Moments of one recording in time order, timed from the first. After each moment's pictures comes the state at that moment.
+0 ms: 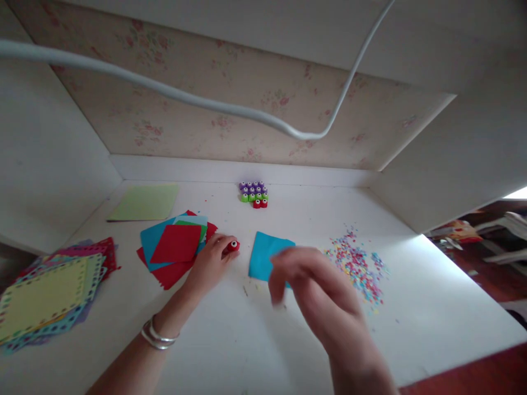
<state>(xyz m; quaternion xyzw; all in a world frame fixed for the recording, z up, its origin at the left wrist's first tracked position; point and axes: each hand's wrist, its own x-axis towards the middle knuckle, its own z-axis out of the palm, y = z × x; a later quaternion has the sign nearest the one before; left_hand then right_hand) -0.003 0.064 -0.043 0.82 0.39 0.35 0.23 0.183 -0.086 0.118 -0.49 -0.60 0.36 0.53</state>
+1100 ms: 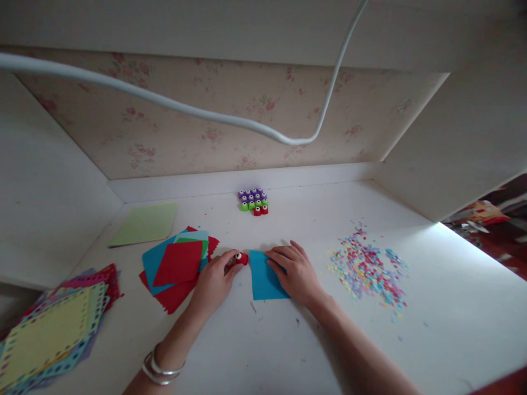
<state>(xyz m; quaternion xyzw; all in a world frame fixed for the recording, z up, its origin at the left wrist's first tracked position) -0.001 0.061 -0.032 0.81 0.46 0.26 0.27 0.227 -0.017 -0.014 -0.61 -0.73 0.02 0.30</state>
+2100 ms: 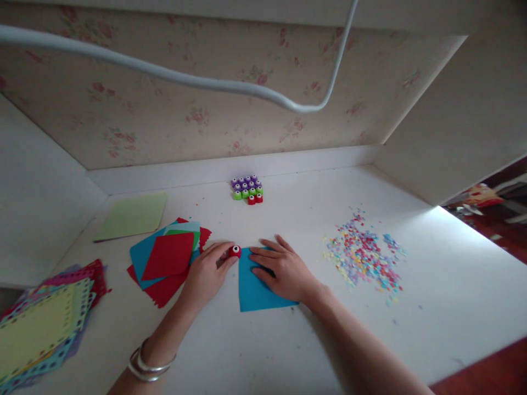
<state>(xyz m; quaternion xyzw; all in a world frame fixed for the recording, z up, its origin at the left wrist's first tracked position) -0.001 0.061 -0.031 0.83 0.40 0.30 0.25 0.222 -0.024 -0.012 -0.55 -0.80 0.12 0.22</state>
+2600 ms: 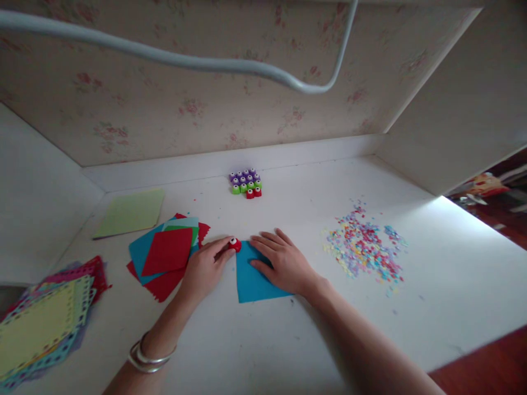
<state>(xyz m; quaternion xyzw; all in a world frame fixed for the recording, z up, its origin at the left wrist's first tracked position) -0.004 0.066 -0.040 0.82 0.44 0.26 0.27 0.221 -0.022 -0.014 -0.57 -0.79 0.10 0.21</state>
